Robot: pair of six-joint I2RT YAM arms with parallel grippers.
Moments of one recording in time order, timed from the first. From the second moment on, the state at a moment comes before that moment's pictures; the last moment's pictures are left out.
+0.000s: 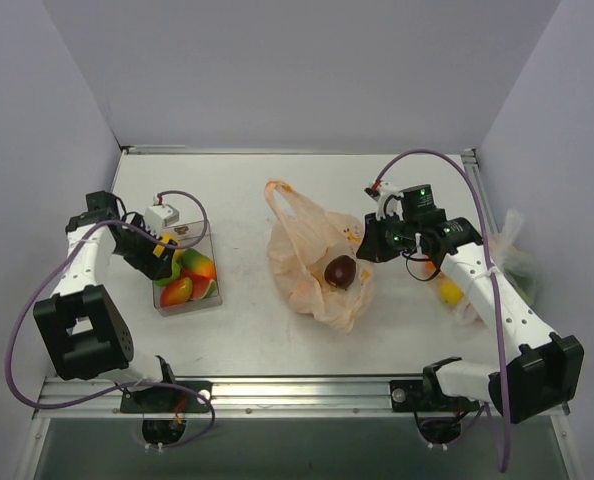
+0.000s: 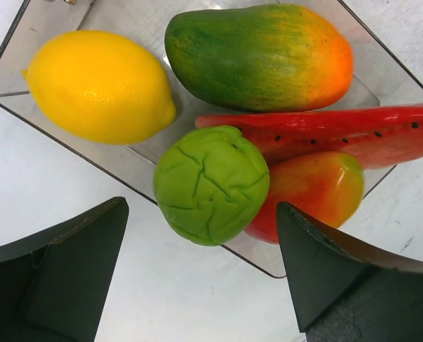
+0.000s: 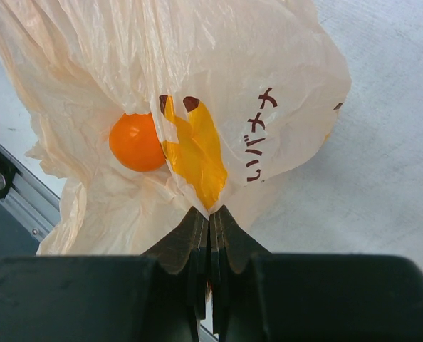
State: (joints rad) left arm 0.29 1.47 1.13 -0.94 0.46 0.88; right arm 0.34 1.23 1.10 -0.71 -0.41 0.02
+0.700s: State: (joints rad) left arm 0.26 1.60 1.13 -0.91 0.46 0.98; right arm 0.34 1.24 1.10 -0.71 -0.41 0.02
